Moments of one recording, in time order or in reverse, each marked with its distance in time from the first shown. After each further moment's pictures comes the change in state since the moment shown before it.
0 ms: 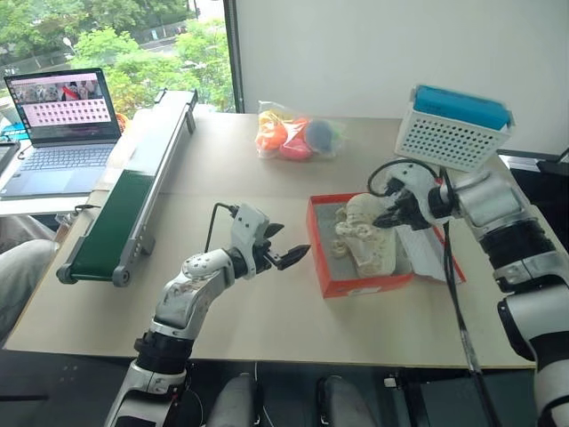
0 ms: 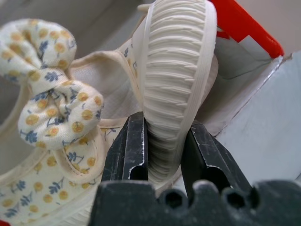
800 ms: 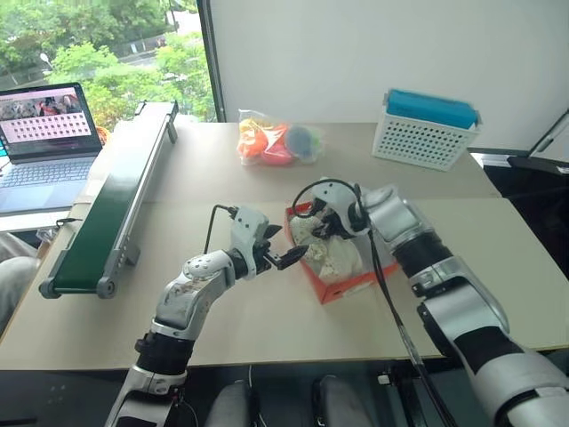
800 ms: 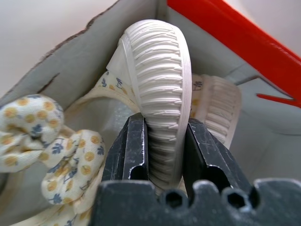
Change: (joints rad) left arm 0.002 -0.002 0.001 0.001 0.000 0.017 0.033; right arm 0.060 0.425 -0.093 0.090 -0.155 0.036 -0.283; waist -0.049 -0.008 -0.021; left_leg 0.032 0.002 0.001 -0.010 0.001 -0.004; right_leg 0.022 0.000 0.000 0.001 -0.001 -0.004
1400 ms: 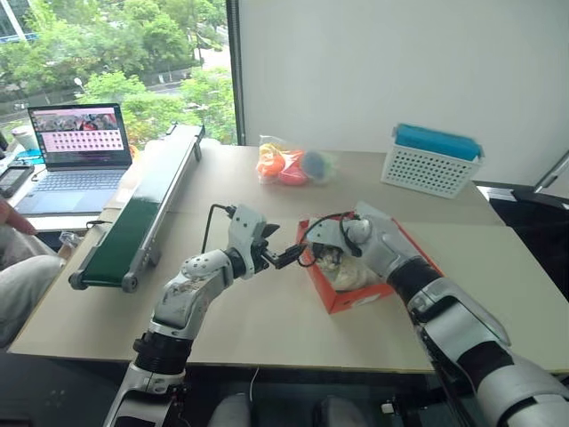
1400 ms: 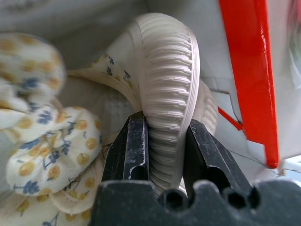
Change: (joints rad) left arm -0.002 0.010 0.013 0.000 0.000 0.001 0.006; right arm 0.066 -0.047 0.233 0.094 -0.324 -0.322 -0.117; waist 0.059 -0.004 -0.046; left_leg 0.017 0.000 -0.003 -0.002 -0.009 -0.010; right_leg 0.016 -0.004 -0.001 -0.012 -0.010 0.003
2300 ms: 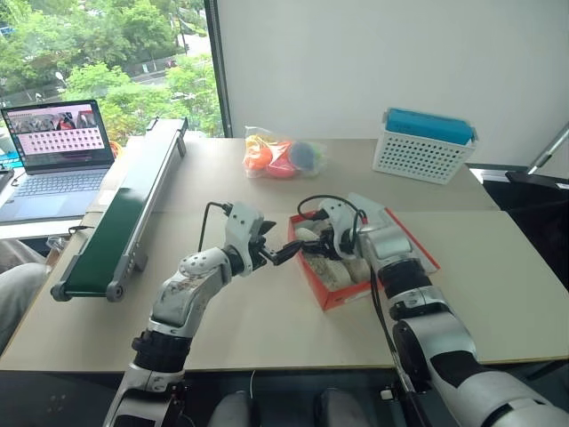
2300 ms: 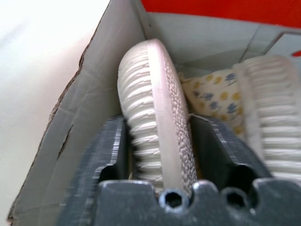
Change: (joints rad) left arm -0.014 -0.001 0.007 0.006 0.001 0.000 0.016; right arm 0.063 0.214 -0.601 -0.116 0.418 0.515 -0.085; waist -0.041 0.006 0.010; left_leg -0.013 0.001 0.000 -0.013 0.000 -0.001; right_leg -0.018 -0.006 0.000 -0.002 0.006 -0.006
